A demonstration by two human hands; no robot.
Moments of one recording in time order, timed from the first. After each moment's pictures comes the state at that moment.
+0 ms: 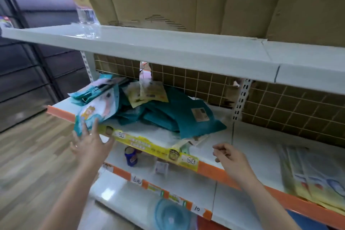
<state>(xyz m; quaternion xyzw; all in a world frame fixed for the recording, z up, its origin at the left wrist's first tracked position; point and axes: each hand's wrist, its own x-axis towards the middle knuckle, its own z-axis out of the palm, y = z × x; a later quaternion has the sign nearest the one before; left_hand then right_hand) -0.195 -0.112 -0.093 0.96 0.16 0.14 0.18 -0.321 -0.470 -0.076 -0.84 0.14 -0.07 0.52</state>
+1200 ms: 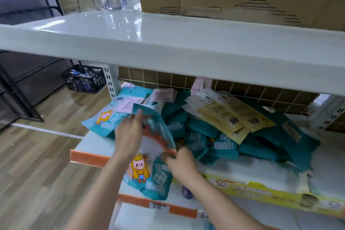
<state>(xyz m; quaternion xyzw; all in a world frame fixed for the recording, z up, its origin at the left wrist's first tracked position) 0.110 0.079 -0.076 0.87 -0.06 0.02 0.49 0.010 -0.040 -0.106 -0.83 0.21 -0.02 0.51</state>
